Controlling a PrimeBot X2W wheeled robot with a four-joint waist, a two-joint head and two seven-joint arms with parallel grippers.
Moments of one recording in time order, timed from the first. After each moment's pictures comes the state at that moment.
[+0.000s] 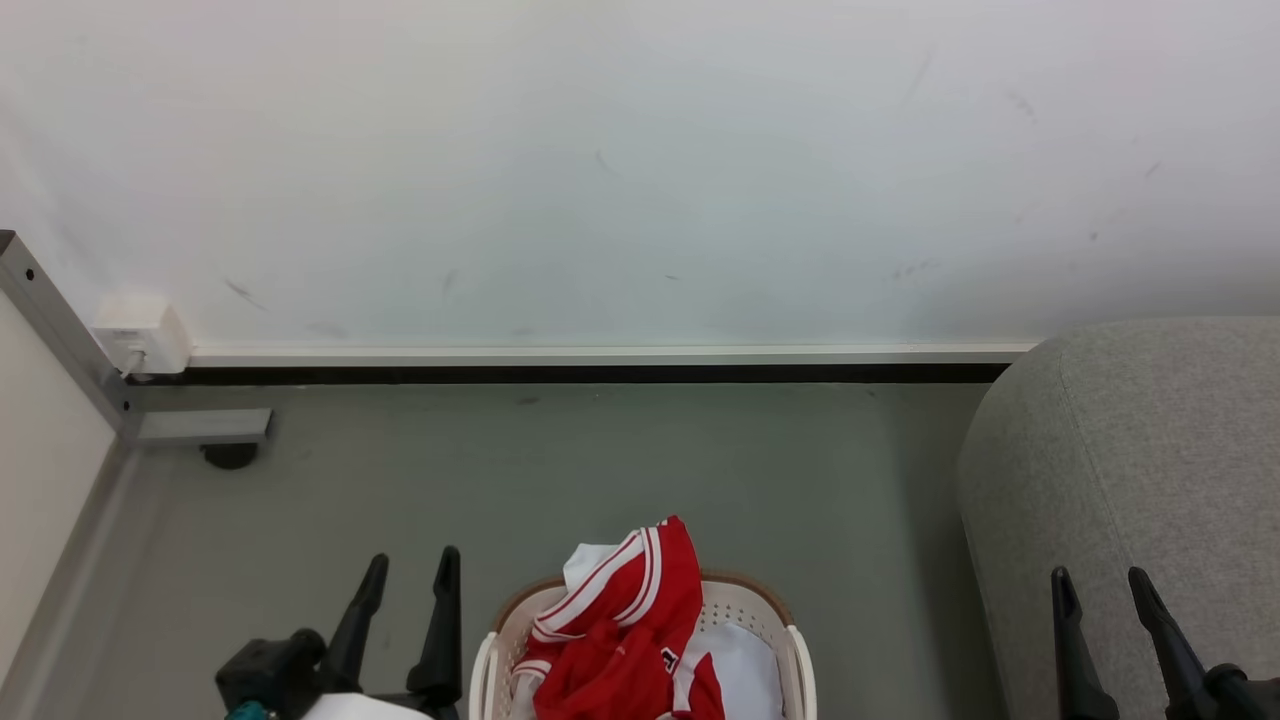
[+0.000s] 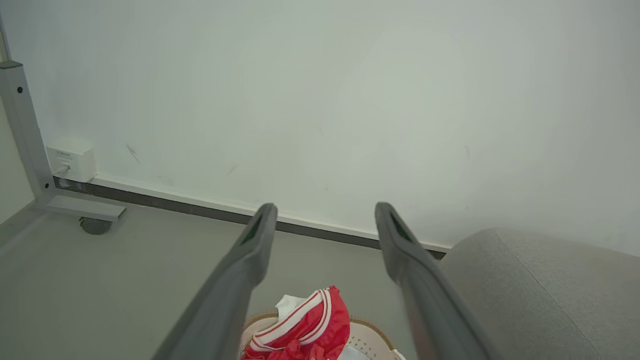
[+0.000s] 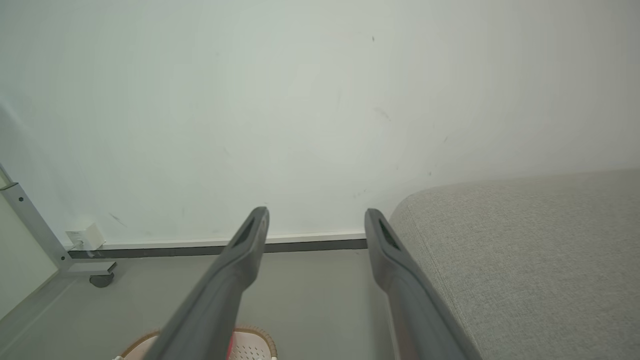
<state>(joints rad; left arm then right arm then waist) -0.04 0.04 -0.09 0.17 -0.34 -0.07 -0.21 0.03 -0.04 -0.03 0.15 0.26 0.13 -0.20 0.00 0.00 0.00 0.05</state>
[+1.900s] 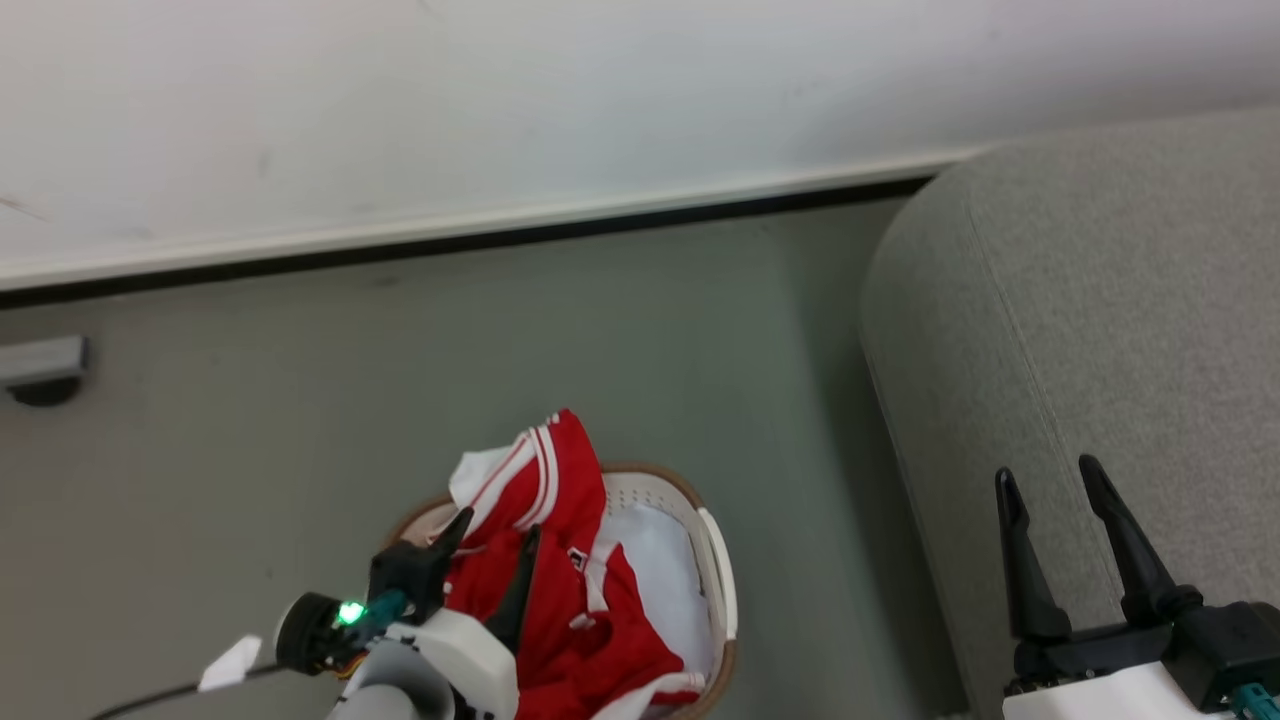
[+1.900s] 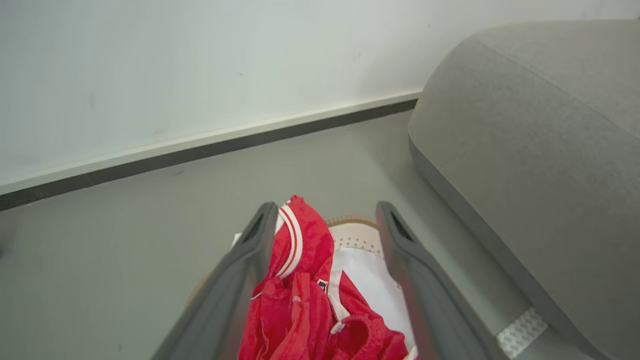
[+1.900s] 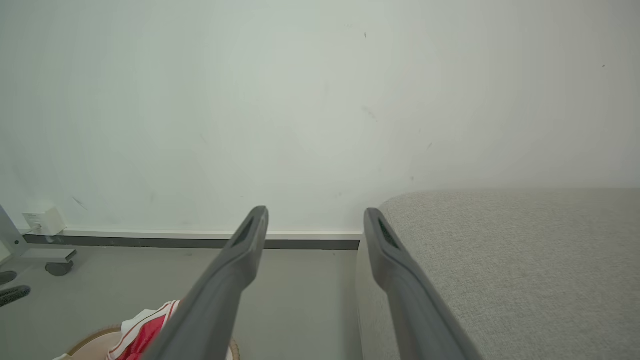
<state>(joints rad) -0.33 0.05 -0.20 0.60 -0.05 -0.11 -0.26 -0.07 -0.05 0.07 0.08 0.17 0.13 -0.26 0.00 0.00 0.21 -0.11</state>
